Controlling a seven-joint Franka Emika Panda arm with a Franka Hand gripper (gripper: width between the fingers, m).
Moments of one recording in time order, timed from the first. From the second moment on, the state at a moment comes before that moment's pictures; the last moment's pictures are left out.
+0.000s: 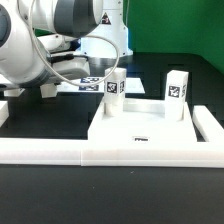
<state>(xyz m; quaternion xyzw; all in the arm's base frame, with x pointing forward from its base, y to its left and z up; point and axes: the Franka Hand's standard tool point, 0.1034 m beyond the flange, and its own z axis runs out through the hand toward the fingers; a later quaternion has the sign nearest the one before) 0.369 -0.142 0.015 -0.88 -0.03 0.47 0.10</state>
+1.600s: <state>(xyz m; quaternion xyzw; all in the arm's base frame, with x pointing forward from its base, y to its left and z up) 0.448 -0.105 0.148 -0.96 -0.05 0.27 0.07</state>
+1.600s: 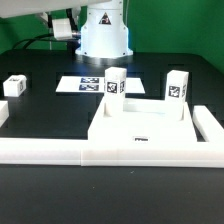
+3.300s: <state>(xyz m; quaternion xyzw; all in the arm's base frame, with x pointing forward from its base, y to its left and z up) 0.579 0.035 0.197 -0.94 0.12 -0.31 0.05</state>
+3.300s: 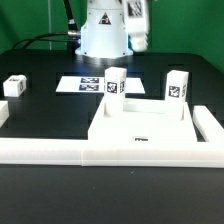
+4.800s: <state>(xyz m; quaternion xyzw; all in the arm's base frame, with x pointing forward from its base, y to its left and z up) 0.597 0.106 0.146 -0.96 0.03 -0.29 0.00</state>
